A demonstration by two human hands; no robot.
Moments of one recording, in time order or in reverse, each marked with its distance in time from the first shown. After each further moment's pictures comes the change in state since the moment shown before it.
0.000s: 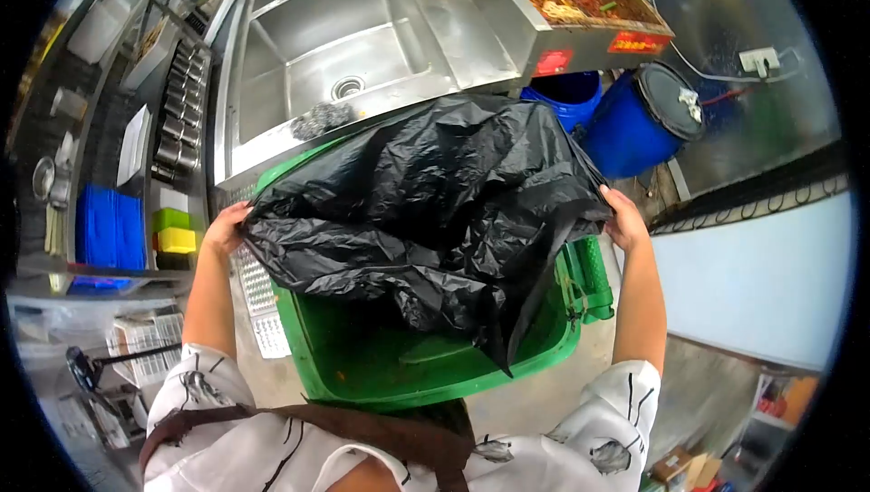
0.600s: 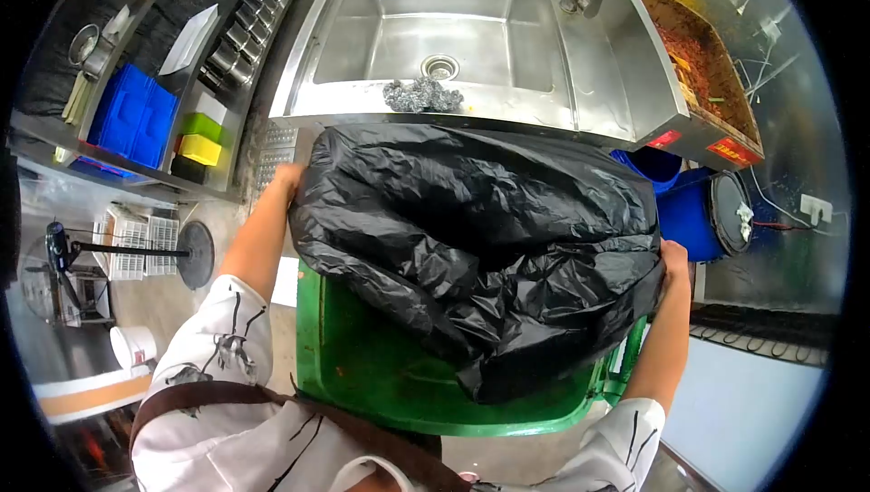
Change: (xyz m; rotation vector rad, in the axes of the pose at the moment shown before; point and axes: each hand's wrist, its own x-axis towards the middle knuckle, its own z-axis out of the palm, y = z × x) left_hand 0.117 -0.109 -0.071 0.665 0.654 -0.246; right_hand 0.199 -0.009 -0.090 -1.242 0.060 -0.291
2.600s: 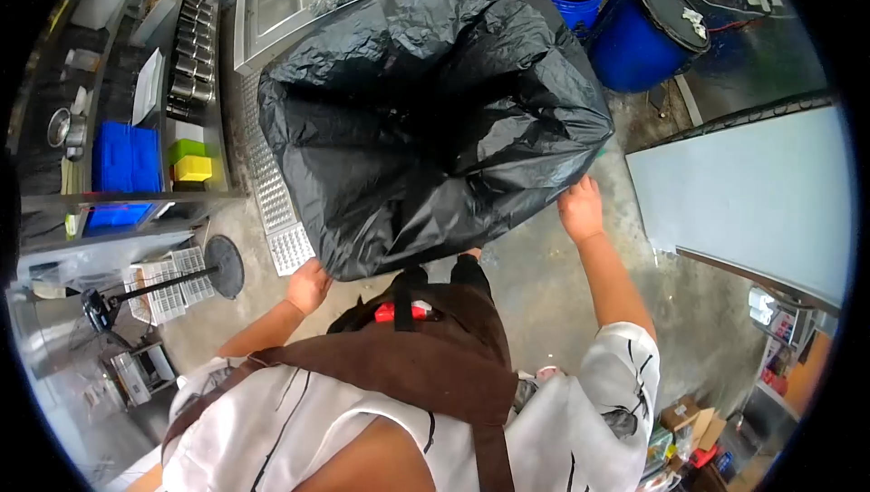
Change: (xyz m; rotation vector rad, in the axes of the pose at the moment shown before) left_hand -0.402 -0.209 0.013 0.695 -0.214 1.242; right_hand -0.390 -0.084 0.127 -0.432 0.390 -0.619
